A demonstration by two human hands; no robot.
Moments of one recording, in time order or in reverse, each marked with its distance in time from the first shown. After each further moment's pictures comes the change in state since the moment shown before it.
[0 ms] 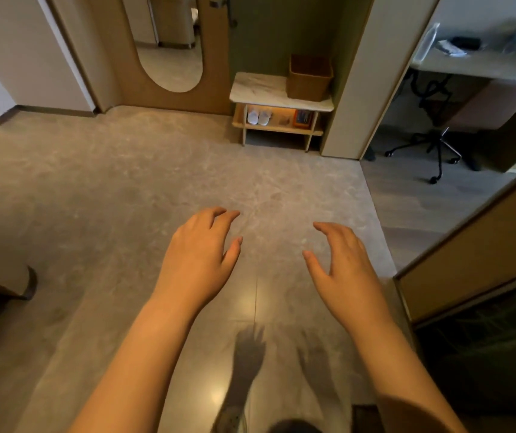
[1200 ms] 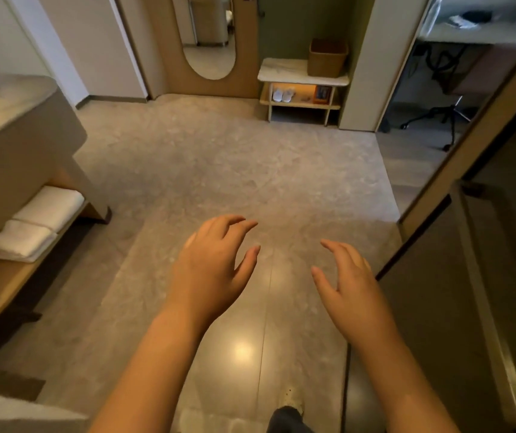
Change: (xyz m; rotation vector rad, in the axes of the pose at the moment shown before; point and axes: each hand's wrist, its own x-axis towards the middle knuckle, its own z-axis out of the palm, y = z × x) left_hand -0.480 0.159 -0.097 0.013 0.101 0.046; right_hand -0.490 -0.043 -0.086 0.041 -0.099 0.010
